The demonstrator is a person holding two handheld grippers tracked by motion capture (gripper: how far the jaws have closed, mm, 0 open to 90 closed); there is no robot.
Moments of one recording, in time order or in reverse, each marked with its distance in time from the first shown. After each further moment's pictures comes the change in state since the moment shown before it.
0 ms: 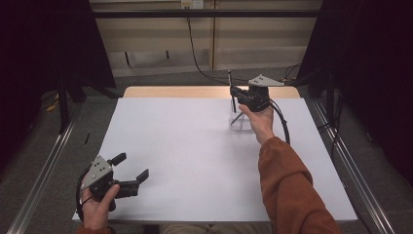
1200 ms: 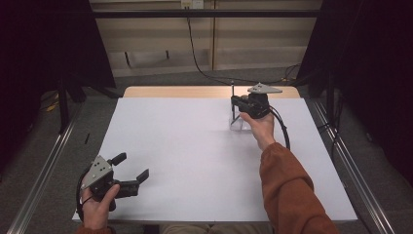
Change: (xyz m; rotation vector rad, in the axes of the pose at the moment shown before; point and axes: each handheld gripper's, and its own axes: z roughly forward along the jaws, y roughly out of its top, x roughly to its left) left arm 0.000 0.000 0.001 0.000 -0.003 0.003; right arm -0.003 -0.023 -0.001 0.087 -0.004 0.013
